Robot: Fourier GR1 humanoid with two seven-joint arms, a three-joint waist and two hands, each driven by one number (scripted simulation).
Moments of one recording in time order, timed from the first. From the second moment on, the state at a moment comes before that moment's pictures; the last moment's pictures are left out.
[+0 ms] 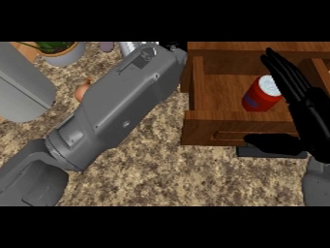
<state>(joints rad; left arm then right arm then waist) -1.41 0.05 -0.57 -0.53 0.99 0.79 -0.19 -0.29 -0.13 -0.04 -1.87 0.85 0.23 -0.04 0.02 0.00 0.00</state>
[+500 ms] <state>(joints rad) -1.35 0.16 -0.58 -0.64 0.94 0.79 -0.10 -0.47 -0.14 0.05 -1.45 1.10 0.04 -0.08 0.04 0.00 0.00</state>
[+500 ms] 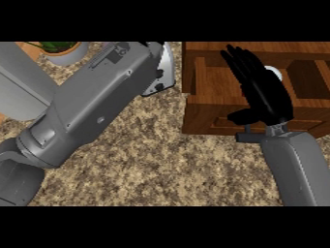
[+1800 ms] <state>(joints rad) -1.15 0.38 -0.57 -1.03 0.83 0.84 0.06 -0.93 -0.17 -0.13 -0.50 1.29 -0.57 -0.15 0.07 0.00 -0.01</state>
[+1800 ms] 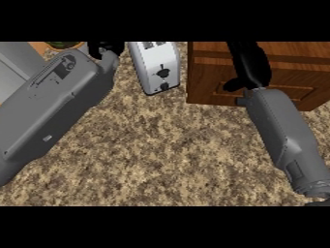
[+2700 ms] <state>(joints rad) -1.11 0.44 -0.57 -1.16 0.79 0.84 0.14 -1.15 -0.24 -0.19 -0.21 1.31 -0.62 -0.11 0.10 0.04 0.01</state>
